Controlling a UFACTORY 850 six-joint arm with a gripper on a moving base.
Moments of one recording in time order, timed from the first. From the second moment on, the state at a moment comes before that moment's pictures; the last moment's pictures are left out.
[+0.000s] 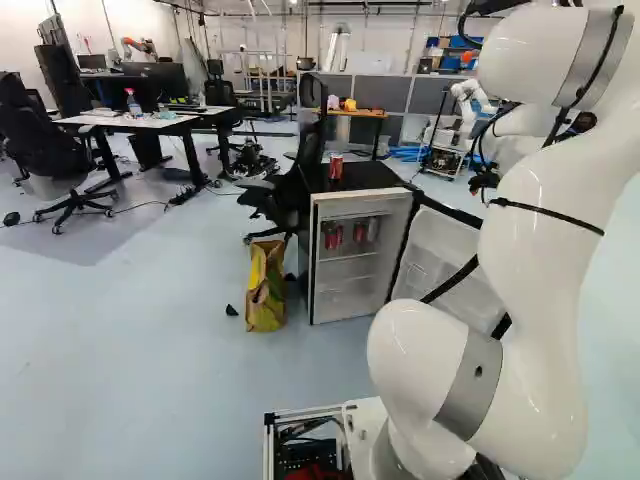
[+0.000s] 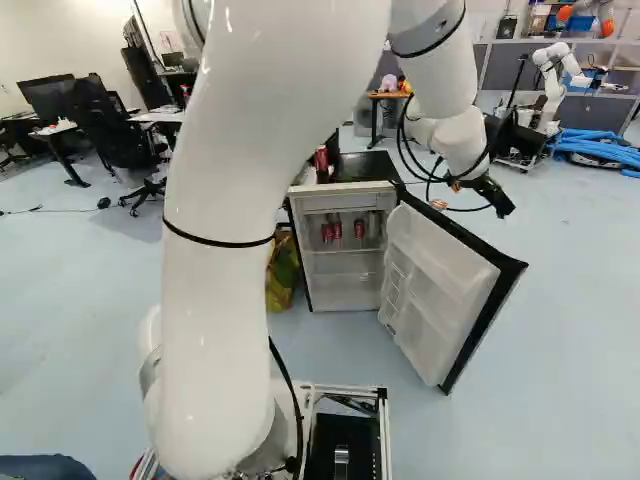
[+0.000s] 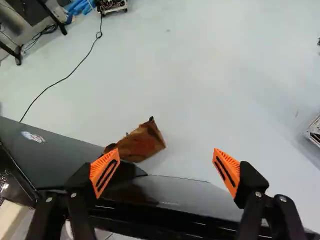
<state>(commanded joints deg) -45.6 -28.1 -72.7 11.9 -2.2 0.0</state>
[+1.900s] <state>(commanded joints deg) -46.7 -37.6 -85.6 11.9 -31.5 0.0</state>
